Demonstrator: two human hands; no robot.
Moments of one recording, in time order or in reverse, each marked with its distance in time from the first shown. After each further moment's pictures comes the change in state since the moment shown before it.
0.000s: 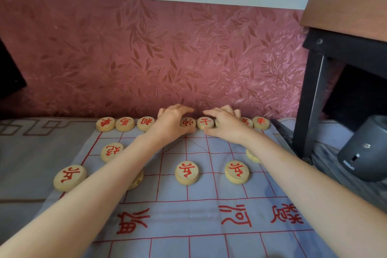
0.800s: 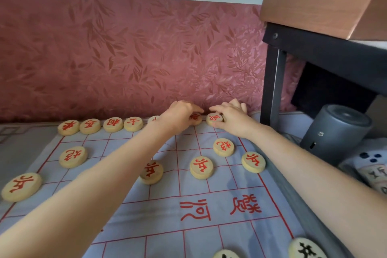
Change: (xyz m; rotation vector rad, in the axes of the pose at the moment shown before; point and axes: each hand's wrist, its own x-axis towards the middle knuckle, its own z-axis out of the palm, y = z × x) left_hand 0.056 0.065 0.042 0.128 -0.160 0.220; right_hand -0.031 0.075 -0.037 -0.148 0.038 0.086
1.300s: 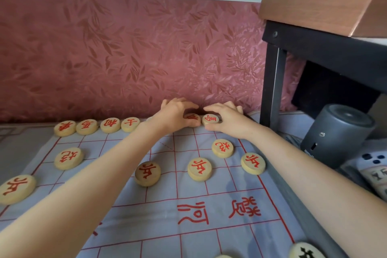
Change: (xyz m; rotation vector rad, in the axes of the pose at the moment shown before) left_hand -0.008 -0.002 -0.007 -0.045 0.014 -0.113; right_hand 0.000 -0.004 0.001 0.135 -0.054 -0.028
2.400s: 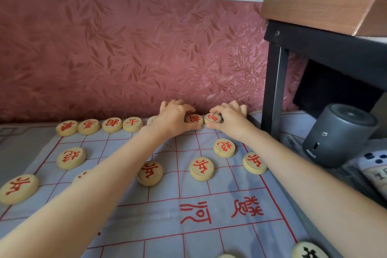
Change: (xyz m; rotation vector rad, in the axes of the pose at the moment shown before) left_hand -0.010 0.003 0.002 0.064 0.044 -0.052; right_hand 0.005 0.003 0.013 -0.078 0.170 0.066
